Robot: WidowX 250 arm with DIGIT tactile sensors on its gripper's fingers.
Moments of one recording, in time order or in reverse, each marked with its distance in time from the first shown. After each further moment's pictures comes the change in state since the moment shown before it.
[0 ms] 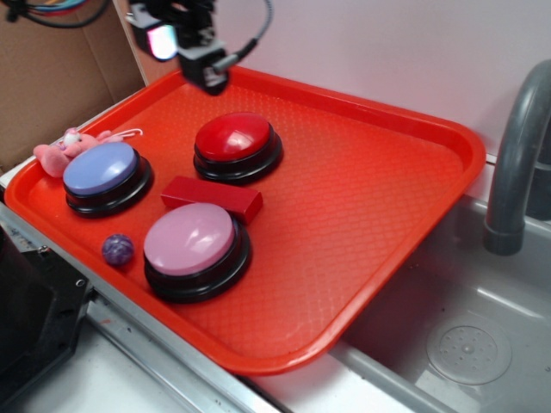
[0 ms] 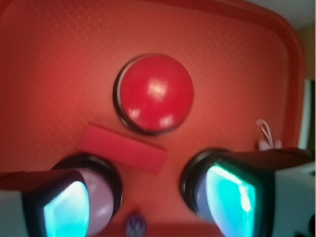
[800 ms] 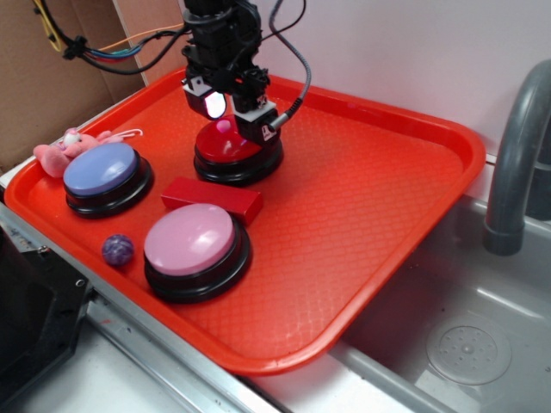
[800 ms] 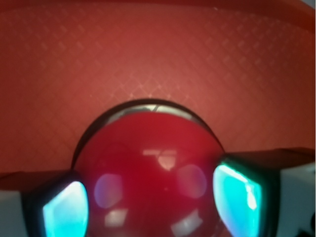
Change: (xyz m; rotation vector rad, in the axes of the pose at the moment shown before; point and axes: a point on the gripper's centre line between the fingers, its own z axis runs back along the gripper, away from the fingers) arm 0.028 0.003 -0.074 -0.013 -0.016 0.044
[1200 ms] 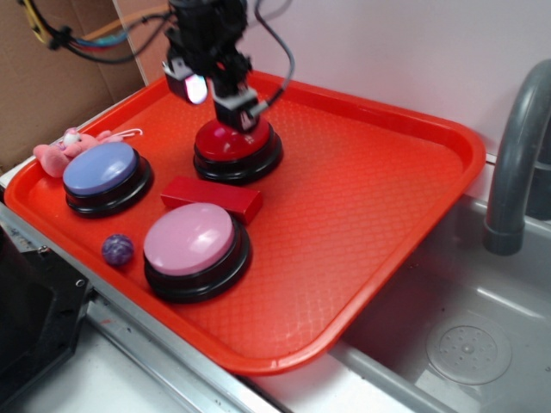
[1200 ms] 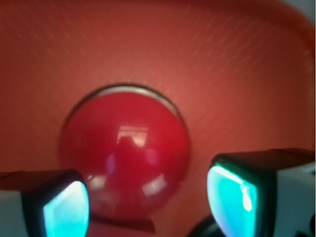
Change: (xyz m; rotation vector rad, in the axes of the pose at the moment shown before) arm -0.012 0.010 0.042 0.026 -0.029 0.016
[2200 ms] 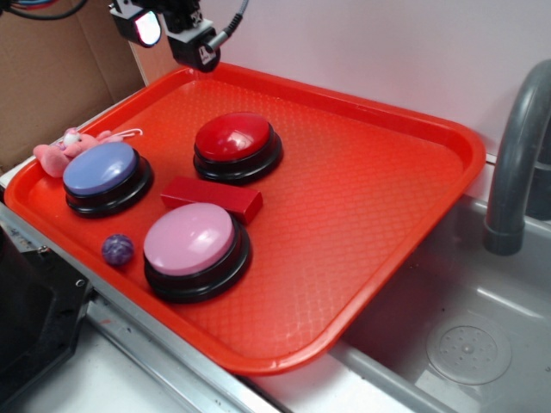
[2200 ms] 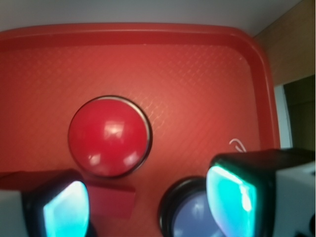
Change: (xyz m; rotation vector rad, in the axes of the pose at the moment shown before) arm -0.016 0.018 0.046 0.002 -0.042 0.065
